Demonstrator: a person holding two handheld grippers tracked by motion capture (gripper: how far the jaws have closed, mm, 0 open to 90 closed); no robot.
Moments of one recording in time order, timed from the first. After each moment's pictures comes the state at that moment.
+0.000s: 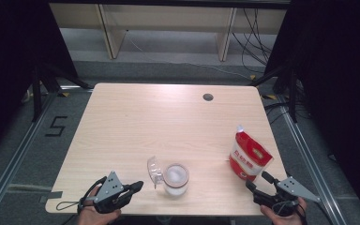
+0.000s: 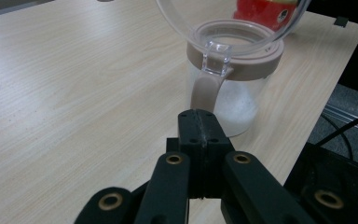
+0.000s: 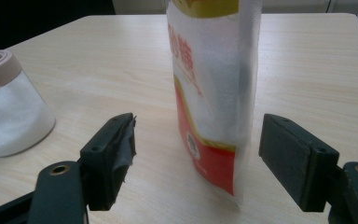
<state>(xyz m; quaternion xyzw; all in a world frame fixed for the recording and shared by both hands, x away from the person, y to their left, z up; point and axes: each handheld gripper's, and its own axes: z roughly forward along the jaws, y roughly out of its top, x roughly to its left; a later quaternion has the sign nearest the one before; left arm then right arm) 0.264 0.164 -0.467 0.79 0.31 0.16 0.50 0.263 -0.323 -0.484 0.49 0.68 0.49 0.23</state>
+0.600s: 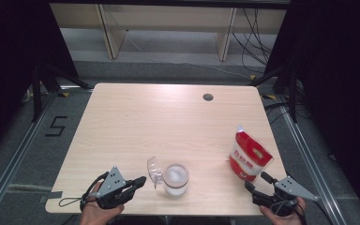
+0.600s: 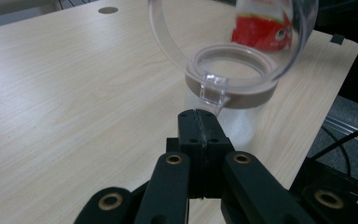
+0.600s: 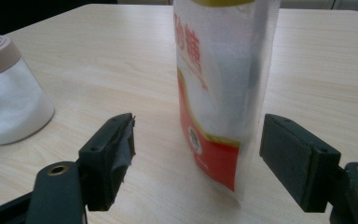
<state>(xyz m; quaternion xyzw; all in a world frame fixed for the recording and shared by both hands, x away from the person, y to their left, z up) 0.272 0.159 -0.451 0.79 0.31 0.17 0.51 0.267 -0.322 -0.485 0.47 0.70 0.48 0.25</state>
